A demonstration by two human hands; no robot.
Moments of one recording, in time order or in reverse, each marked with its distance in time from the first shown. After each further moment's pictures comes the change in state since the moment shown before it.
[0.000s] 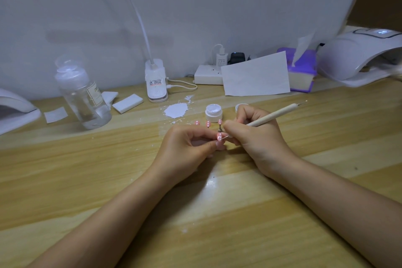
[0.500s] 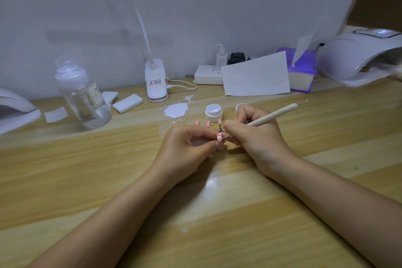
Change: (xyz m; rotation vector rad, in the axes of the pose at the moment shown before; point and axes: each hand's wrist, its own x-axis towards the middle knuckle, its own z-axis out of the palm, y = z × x) left_hand -0.001 0.001 -0.001 0.004 -0.011 0.012; right_hand 0.001 0.003 0.000 -0.019 0.055 0.009
